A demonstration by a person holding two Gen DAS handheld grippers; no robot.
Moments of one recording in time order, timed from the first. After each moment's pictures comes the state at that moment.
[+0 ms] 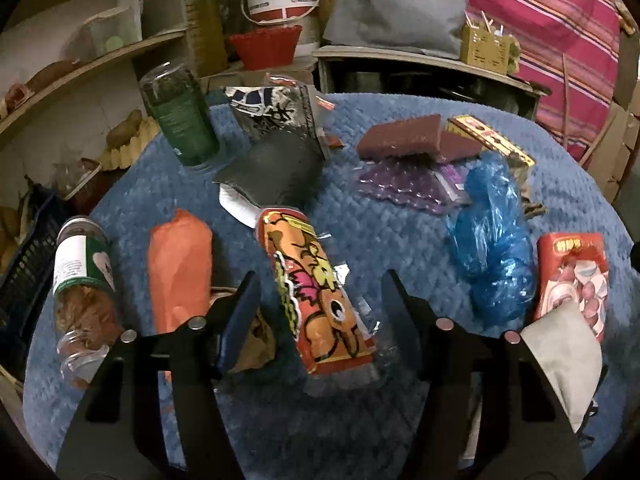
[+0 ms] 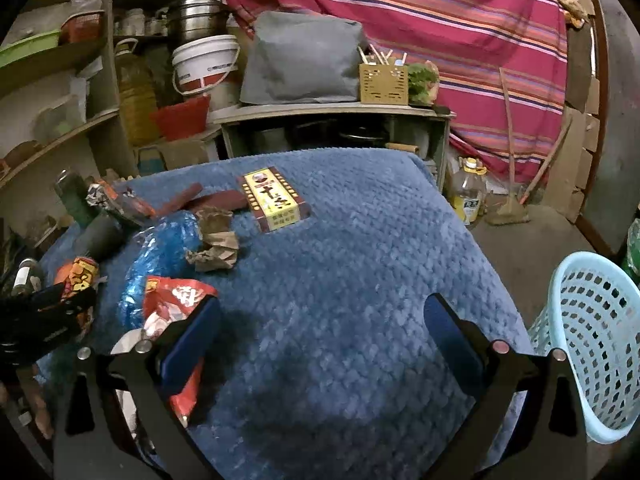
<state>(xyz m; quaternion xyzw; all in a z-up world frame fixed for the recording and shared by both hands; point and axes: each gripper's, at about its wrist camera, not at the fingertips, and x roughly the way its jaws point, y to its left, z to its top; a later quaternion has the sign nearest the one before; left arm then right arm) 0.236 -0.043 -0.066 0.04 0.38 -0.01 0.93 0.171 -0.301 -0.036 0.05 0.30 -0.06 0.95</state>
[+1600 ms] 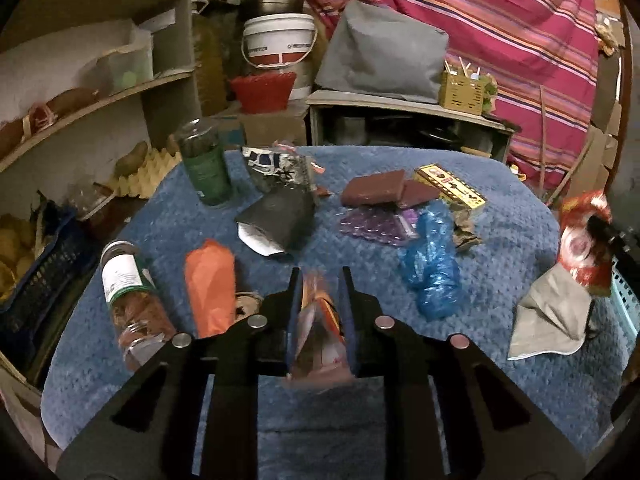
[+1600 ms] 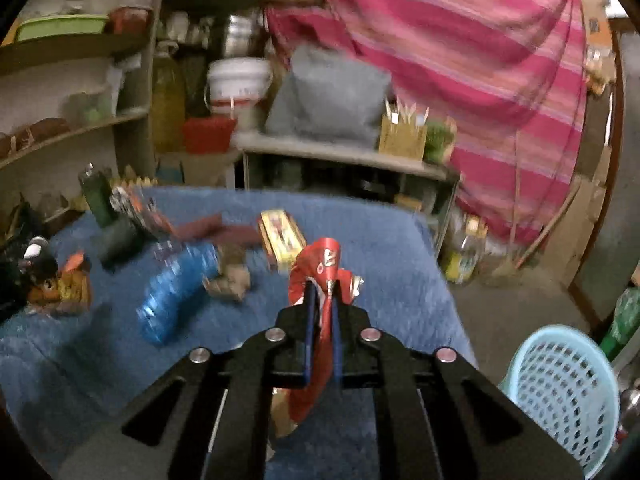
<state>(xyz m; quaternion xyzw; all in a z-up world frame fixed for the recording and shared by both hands) 0.178 -0.035 -0.009 0.02 0.32 -0.04 0.95 0.161 -0.296 -0.001 -0.02 0.26 -0.04 0.97</state>
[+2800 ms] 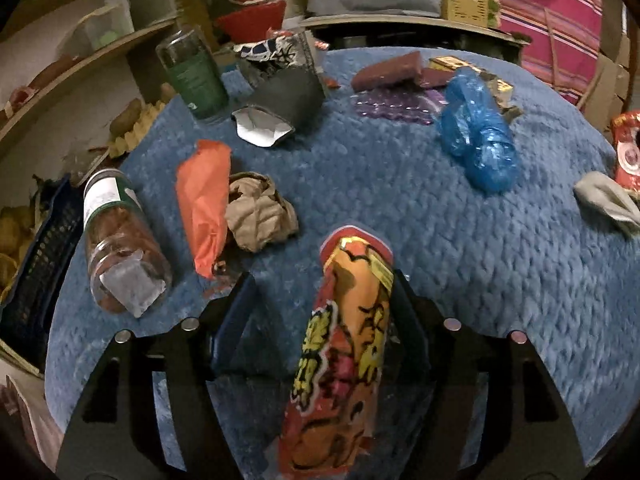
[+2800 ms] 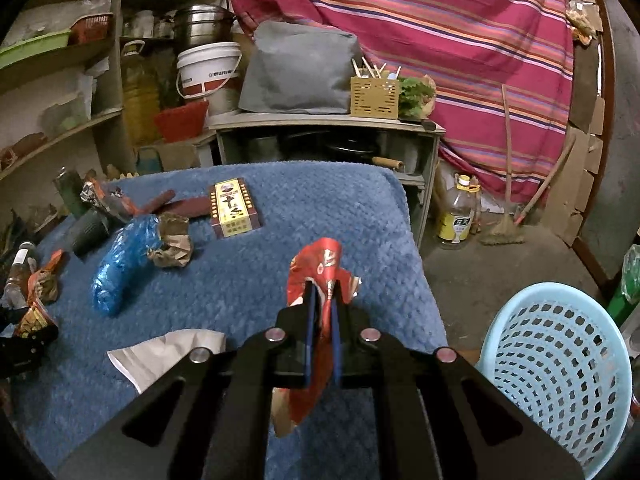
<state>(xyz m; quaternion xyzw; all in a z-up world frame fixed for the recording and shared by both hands) 0.179 -0.023 -0.082 0.09 0.42 -0.03 0.90 0.153 -0.364 -0.028 0.02 0.29 -0.05 0.96</state>
